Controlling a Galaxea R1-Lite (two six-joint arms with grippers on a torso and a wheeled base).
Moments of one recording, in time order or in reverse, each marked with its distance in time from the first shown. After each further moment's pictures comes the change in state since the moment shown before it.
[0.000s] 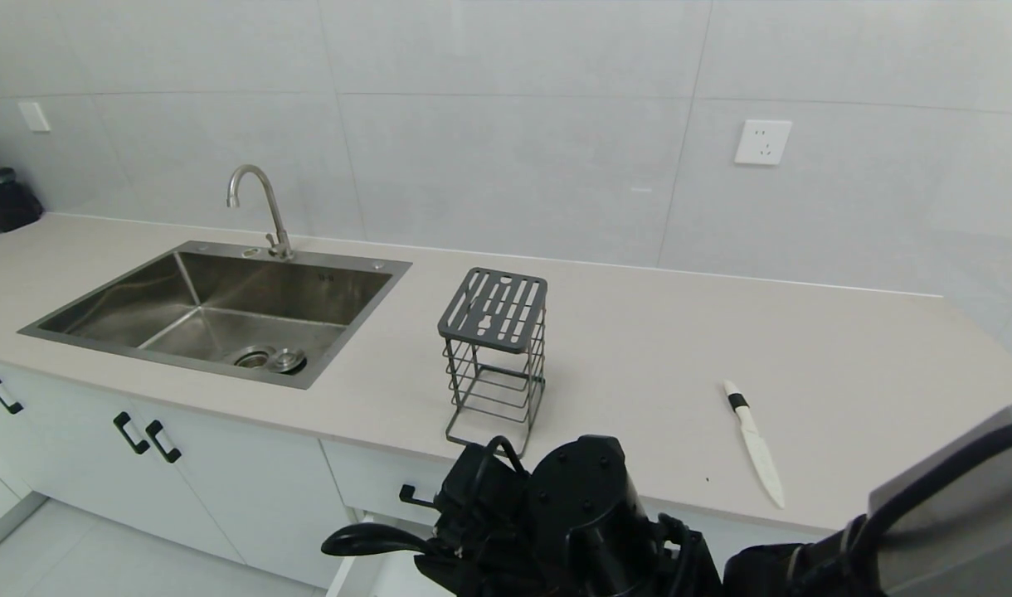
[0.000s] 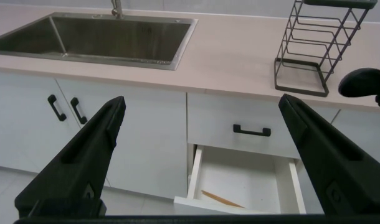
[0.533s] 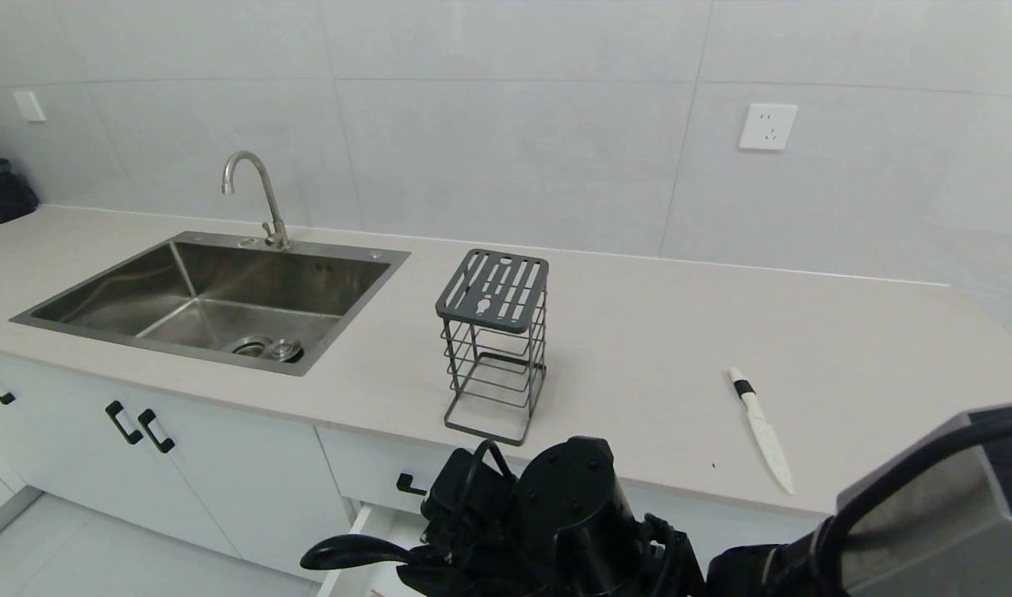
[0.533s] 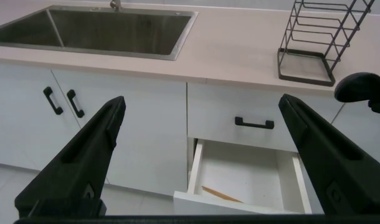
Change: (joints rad) left arm 0.000 0.000 0.000 0.000 0.000 0.000; right arm 0.001 0.035 -0.018 -0.042 0.068 0.003
